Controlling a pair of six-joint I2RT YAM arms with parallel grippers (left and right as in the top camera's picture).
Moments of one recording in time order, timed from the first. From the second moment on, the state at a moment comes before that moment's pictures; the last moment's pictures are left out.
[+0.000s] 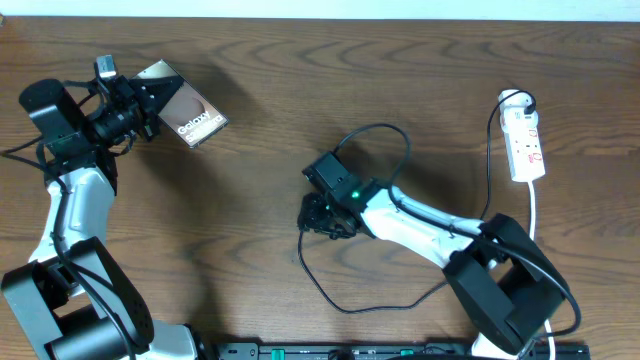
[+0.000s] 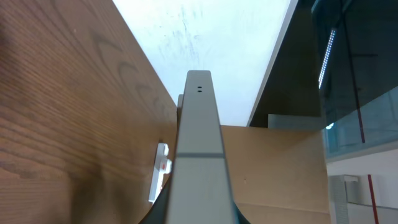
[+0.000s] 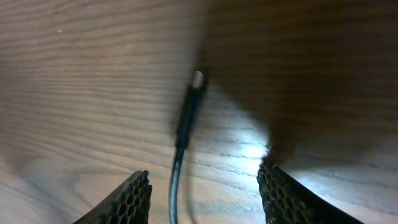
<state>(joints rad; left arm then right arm) 0.42 1.65 1.03 0.29 1.21 -1.24 0.78 1.87 1.10 -0.43 -0.24 0.94</state>
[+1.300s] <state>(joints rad) 0.42 1.65 1.03 0.29 1.22 -1.24 0.78 1.97 1.20 -0.45 -0.25 0.95</state>
